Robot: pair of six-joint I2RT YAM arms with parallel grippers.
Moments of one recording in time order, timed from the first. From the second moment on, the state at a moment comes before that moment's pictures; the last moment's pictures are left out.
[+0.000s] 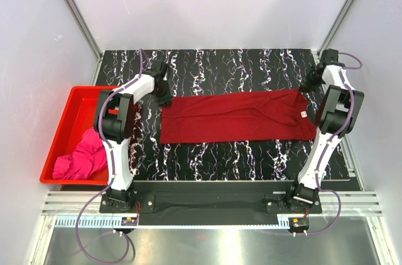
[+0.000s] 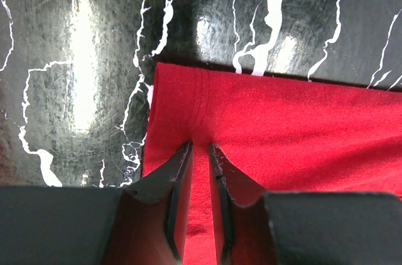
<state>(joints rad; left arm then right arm) -0.23 2.09 1.53 -0.64 0.03 -0.50 -0.31 2.24 1.81 -0.67 -0.14 0.40</state>
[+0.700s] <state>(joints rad) -0.23 1.93 1.46 -0.65 0.08 -0.48 -0.32 2.07 1.73 -0.85 -0.19 0.42</state>
